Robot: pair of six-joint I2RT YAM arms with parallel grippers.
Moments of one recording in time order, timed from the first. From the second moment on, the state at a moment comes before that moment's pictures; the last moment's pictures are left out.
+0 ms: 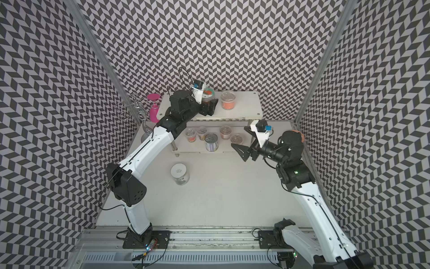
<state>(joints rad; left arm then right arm) -0.51 1.87 1.95 -0.16 0.05 0.07 0.26 0.98 1.06 -0.10 -0.73 -0.03</state>
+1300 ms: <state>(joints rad) -1.04 1.18 0.50 0.23 -0.42 -0.20 0.26 0.97 1.00 -0.09 -0.72 -0.04</state>
